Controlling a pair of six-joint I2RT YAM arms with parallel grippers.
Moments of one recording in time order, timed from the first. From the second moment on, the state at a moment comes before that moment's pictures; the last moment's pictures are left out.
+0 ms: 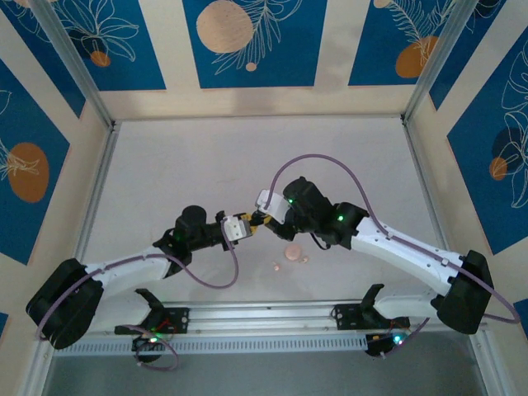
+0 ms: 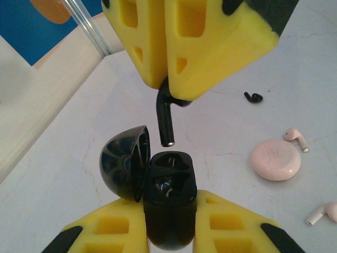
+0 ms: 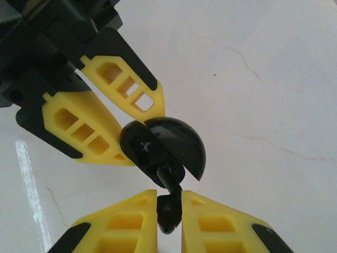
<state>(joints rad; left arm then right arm) -0.72 1.18 0.40 0.50 0.40 0.56 0.89 1.20 0.98 -0.54 -0.05 -0.31</state>
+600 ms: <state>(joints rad) -0.73 1.17 0.40 0.50 0.40 0.58 0.90 1.21 0.98 -0.55 -0.07 -0.31</state>
